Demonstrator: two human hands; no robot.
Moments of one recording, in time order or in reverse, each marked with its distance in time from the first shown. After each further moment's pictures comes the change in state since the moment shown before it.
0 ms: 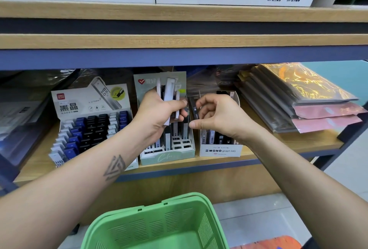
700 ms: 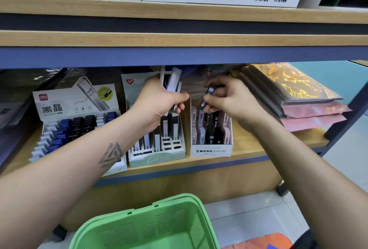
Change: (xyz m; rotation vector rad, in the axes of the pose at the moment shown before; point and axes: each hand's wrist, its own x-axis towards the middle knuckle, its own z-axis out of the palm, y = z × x) left_hand 0.016 0.019 0.024 0.154 -0.016 0.012; right_hand 0.015 0.017 -0.040 0.163 0.167 -0.001
